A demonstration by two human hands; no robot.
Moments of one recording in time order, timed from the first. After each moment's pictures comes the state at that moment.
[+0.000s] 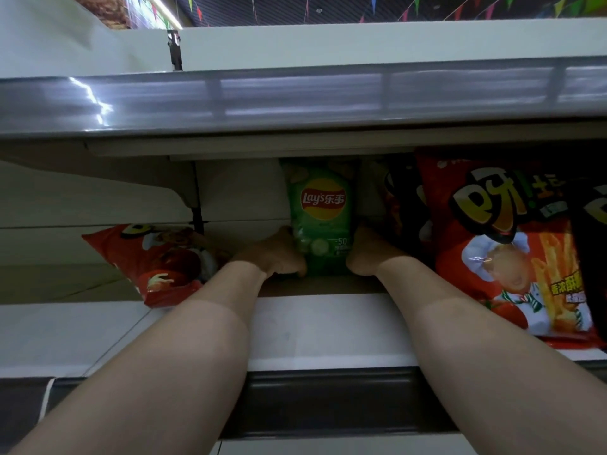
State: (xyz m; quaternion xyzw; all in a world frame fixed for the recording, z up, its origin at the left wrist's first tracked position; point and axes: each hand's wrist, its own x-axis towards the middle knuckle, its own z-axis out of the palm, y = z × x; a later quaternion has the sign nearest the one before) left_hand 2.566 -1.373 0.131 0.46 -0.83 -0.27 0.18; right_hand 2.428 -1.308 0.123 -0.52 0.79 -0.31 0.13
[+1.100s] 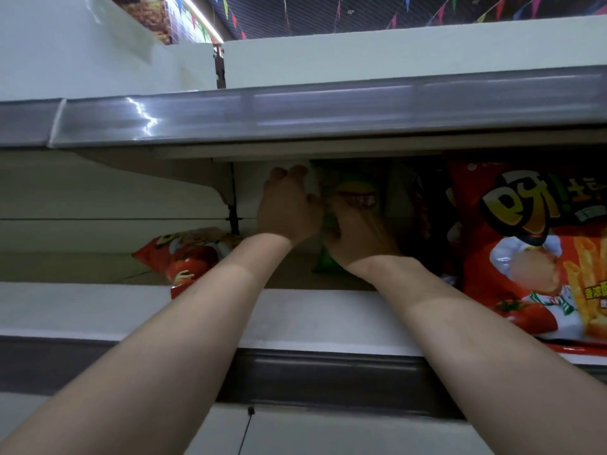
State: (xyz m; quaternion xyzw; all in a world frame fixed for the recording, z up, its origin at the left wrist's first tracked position) left_hand 2.591 -1.348 0.165 0.41 -0.78 -0.01 0.46; right_hand 2.486 -1.290 0.137 -0.67 0.64 -0.36 -0.10
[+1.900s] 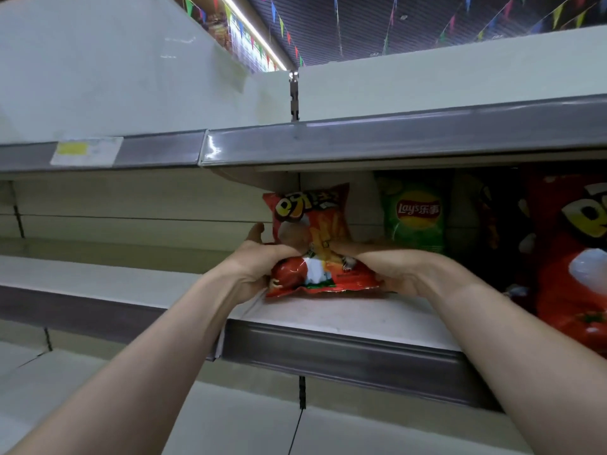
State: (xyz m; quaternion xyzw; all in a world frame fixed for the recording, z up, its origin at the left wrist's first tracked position) left_hand 2.726 -1.317 0.130 0.42 -0.54 -0.53 0.51; right_hand 2.536 -1.291 0.137 -0.58 0.65 -0.31 0.39
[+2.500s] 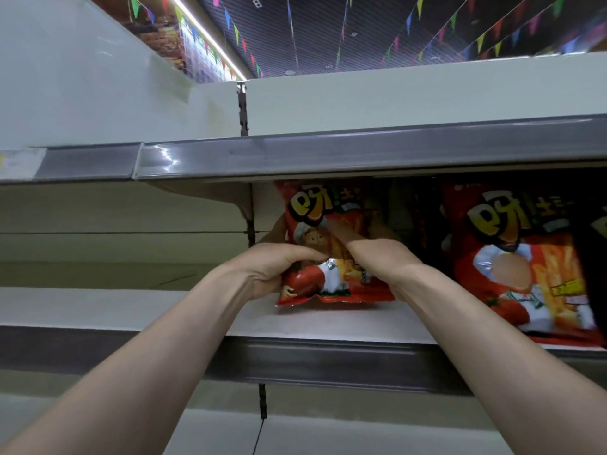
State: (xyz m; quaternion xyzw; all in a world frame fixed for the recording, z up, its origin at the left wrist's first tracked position) left_hand 2.653 -1.298 0.146 0.33 -0.63 -0.59 0.38; right_hand 2.501 -1.237 0.151 -0.52 0.69 -0.44 0.24
